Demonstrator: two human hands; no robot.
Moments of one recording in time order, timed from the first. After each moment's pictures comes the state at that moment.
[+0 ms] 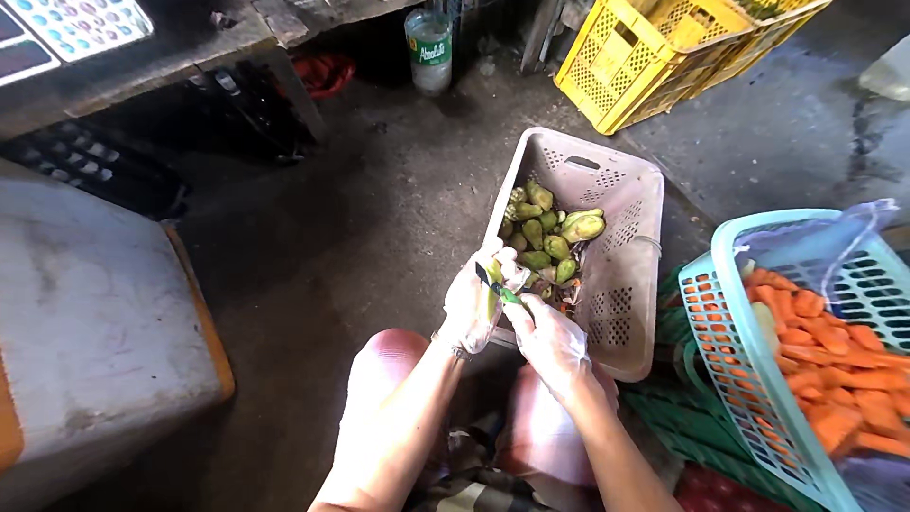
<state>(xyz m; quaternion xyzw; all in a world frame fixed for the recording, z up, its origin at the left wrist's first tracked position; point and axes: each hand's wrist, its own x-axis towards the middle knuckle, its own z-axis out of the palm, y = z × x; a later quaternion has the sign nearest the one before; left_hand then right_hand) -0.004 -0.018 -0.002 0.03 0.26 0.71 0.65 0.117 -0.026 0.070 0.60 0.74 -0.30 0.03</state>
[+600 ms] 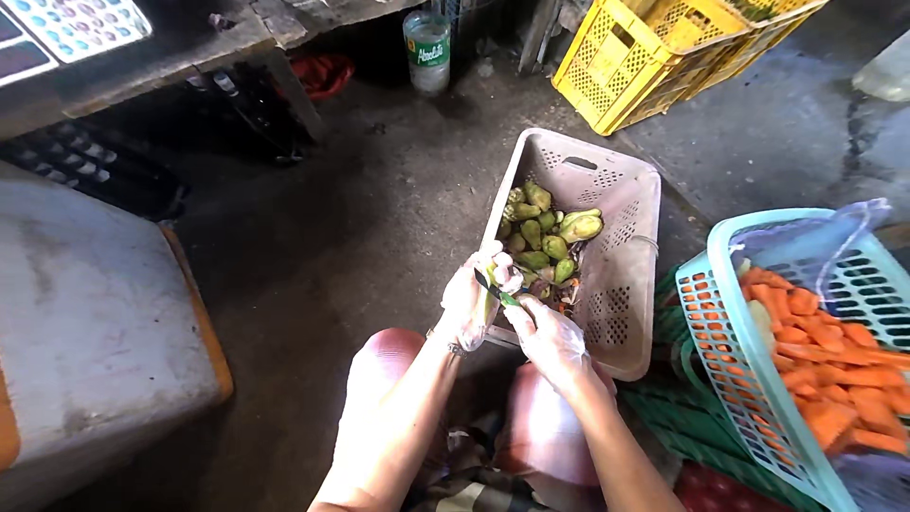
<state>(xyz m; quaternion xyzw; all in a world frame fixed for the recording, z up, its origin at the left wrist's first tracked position) -0.006 -0.016 0.006 0.02 0.25 0.70 0.67 0.128 -0.022 0.062 0.57 0.75 -0.33 0.02</state>
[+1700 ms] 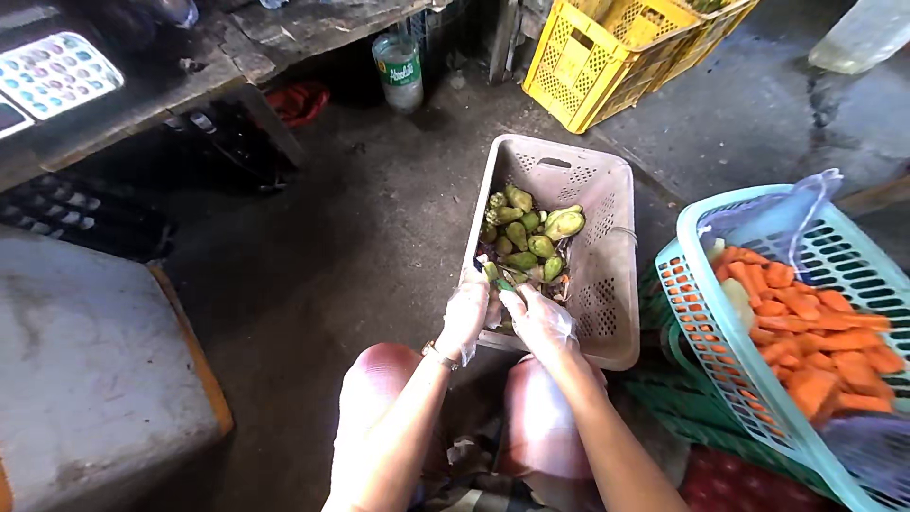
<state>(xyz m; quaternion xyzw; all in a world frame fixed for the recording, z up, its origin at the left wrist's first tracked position) 0.010 -0.020 -0.003 0.24 0.52 0.56 0.60 0.132 0.005 0.050 0.64 0.69 -0.32 0.06</state>
